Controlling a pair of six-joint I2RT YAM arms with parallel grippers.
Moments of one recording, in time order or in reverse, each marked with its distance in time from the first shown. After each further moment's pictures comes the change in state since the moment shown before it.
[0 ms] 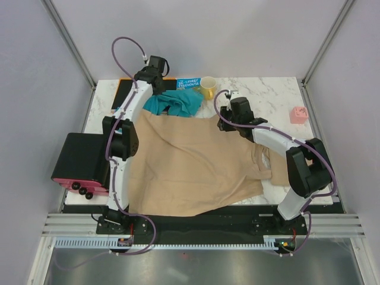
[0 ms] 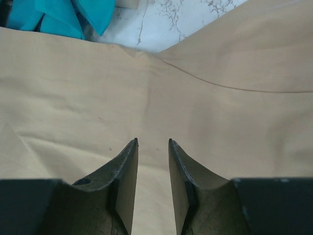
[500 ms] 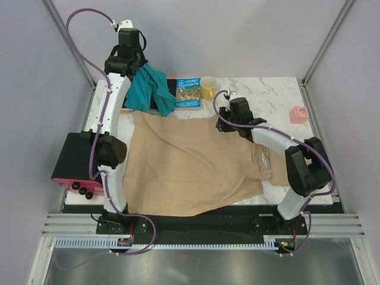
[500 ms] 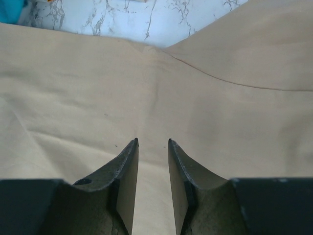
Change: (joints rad) left arm 0.074 -0.267 0.133 0.020 -0.021 0.014; right arm 0.008 0.012 0.000 0.001 -0.028 0.011
